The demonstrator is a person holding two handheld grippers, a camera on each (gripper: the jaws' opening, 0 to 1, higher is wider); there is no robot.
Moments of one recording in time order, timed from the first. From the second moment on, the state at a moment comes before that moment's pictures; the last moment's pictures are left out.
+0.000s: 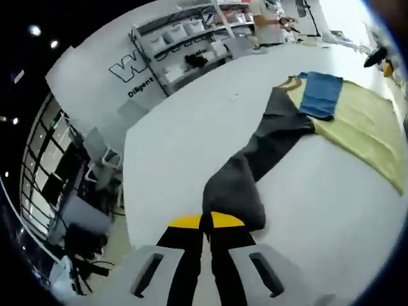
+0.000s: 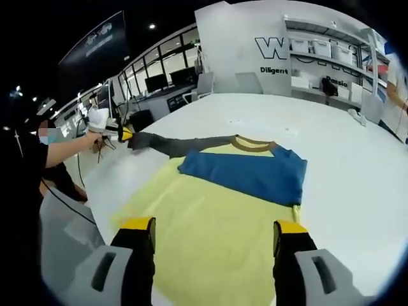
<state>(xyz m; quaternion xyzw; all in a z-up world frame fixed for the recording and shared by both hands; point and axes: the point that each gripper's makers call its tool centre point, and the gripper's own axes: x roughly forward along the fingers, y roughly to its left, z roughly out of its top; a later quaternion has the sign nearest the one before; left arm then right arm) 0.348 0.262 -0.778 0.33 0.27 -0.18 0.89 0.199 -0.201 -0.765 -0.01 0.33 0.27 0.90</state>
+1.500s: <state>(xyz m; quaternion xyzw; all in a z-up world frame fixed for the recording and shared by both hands) 0.268 0.144 -0.832 0.25 0.29 -0.31 0.87 0.183 -0.191 -0.775 -0.01 0.36 0.29 0.89</state>
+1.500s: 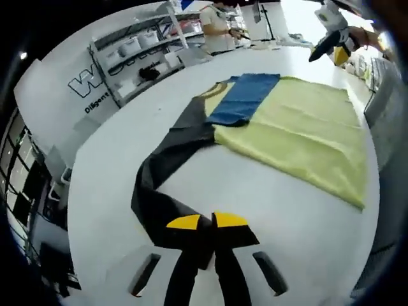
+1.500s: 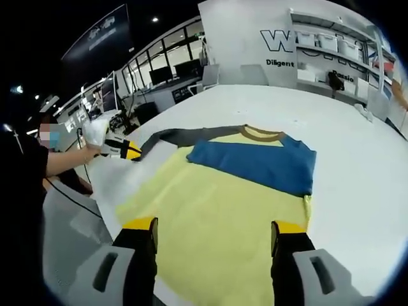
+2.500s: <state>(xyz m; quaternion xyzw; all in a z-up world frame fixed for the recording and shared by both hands) 0.270 0.203 -0.837 0.28 0.35 -0.25 0.86 0.169 -0.197 -0.774 -0.01 0.36 0.29 0.89</state>
